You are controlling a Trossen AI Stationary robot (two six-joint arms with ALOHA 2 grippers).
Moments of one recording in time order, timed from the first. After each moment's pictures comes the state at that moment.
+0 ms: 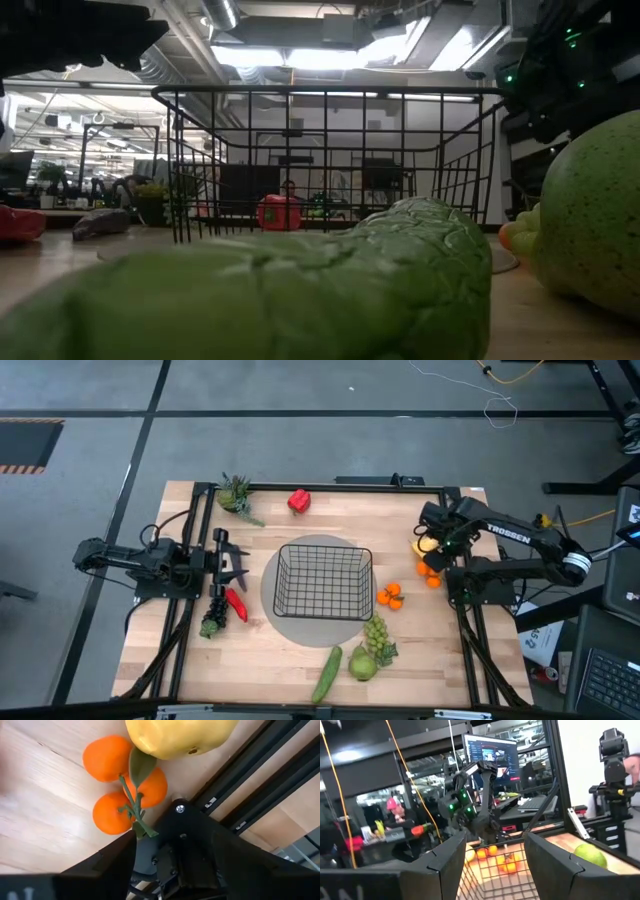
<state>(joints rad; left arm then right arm) -0.11 0.11 0.01 0.46 -0.11 0.27 -0.65 1.11 0.74 -1.41 -0.02 0.28</state>
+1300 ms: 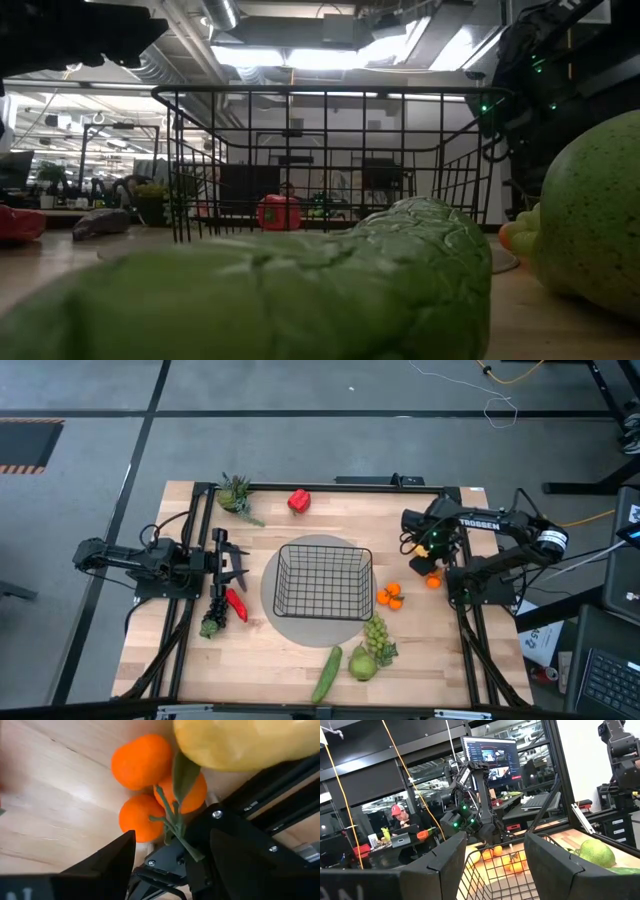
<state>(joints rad) -0.11 0.11 0.01 0.46 -0.11 0.32 -0.56 1.37 0.76 -1.33 -0.12 0.36</state>
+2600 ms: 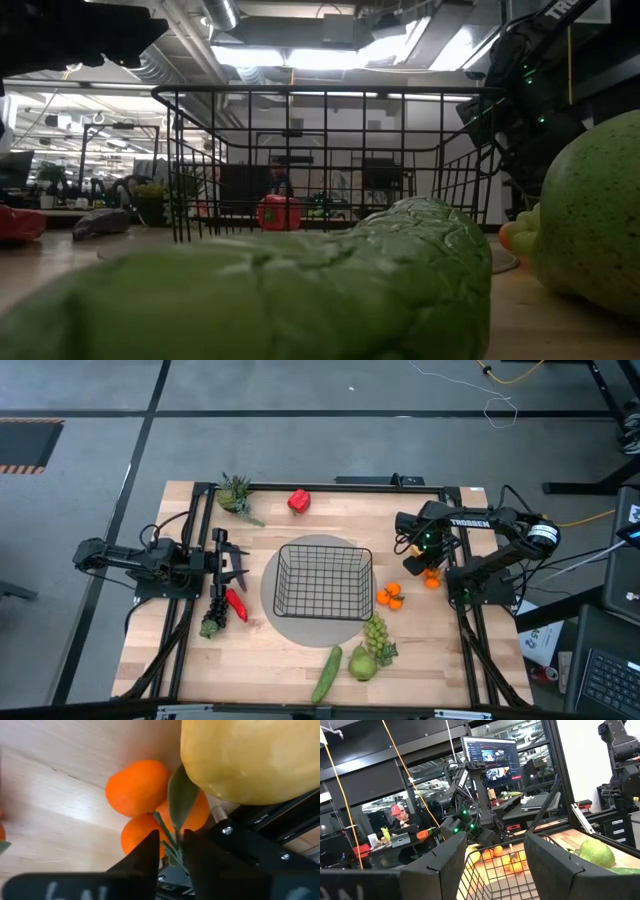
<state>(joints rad) -0.11 0.11 0.01 0.46 -0.11 0.31 -0.54 1.45 0.76 -1.25 -0.12 0.46</state>
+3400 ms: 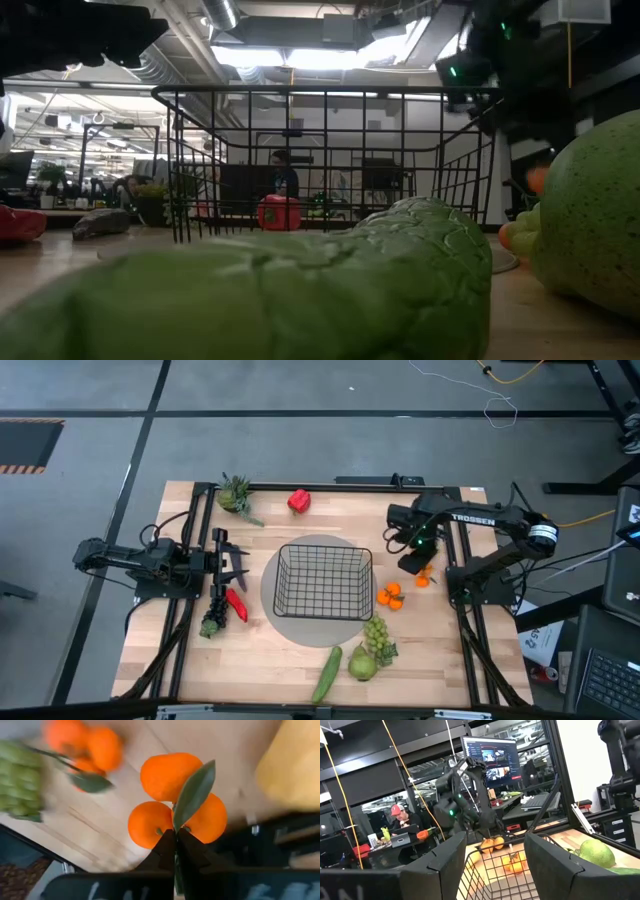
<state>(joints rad) -0.11 0.11 0.01 0.46 -0.11 0.31 -0.42 1.45 1.04 -1.42 -0.28 0.24</state>
